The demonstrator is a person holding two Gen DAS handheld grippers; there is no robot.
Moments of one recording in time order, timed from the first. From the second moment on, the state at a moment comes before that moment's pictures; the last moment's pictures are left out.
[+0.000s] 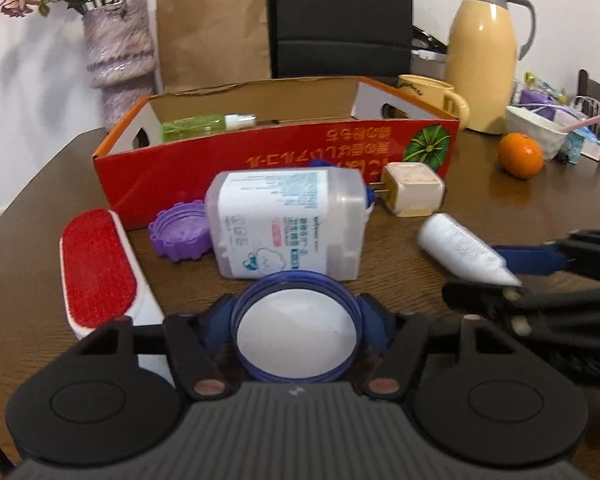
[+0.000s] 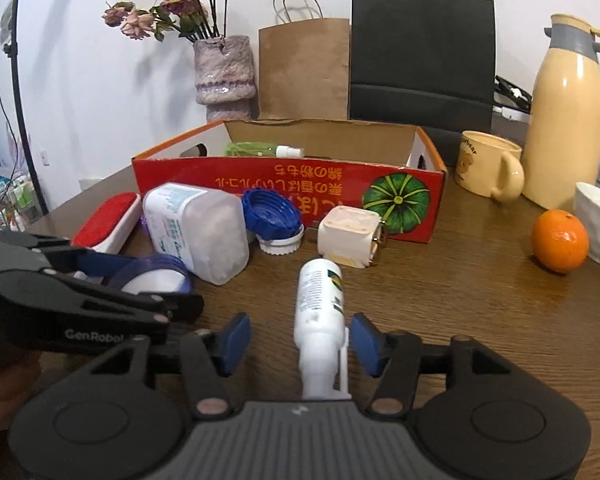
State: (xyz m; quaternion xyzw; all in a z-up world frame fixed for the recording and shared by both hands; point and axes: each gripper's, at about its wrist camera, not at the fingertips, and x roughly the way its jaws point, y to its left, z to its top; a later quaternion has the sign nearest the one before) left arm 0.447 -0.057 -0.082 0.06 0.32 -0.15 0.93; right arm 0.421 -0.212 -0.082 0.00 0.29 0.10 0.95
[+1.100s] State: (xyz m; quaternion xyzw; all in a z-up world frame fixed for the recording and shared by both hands) left arm 0.331 -0.034 0.105 0.01 0.11 -0.11 0.99; right arm 0.323 -0.239 0.109 0.00 0.11 0.09 0.99
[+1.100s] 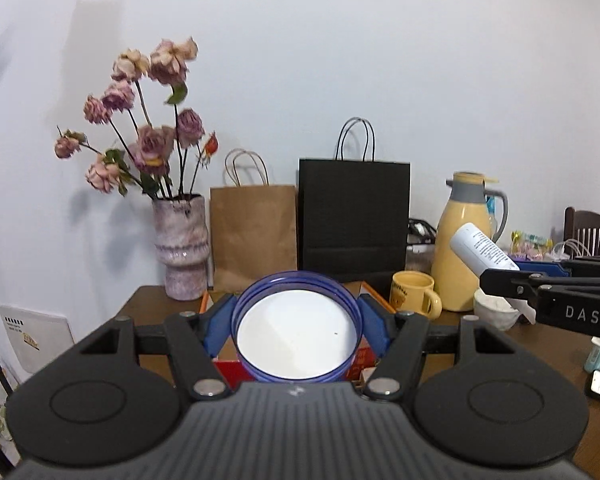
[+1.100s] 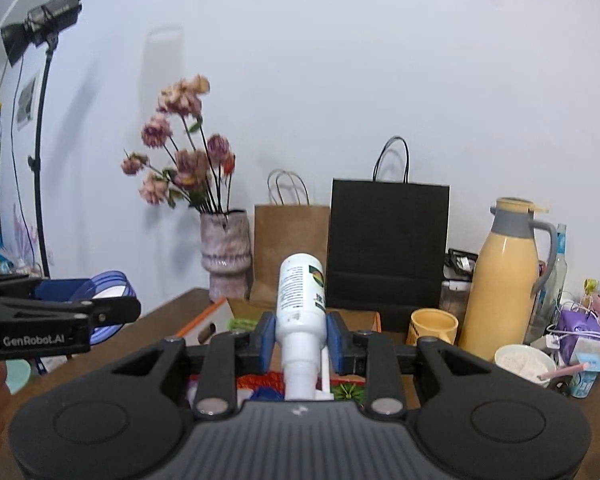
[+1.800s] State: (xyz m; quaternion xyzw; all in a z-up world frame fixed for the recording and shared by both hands) left arm 0.499 -0.030 0.160 -0.02 0.24 -0.11 0.96; right arm 0.487 -0.261 0.152 0.07 0.23 0.13 0.96
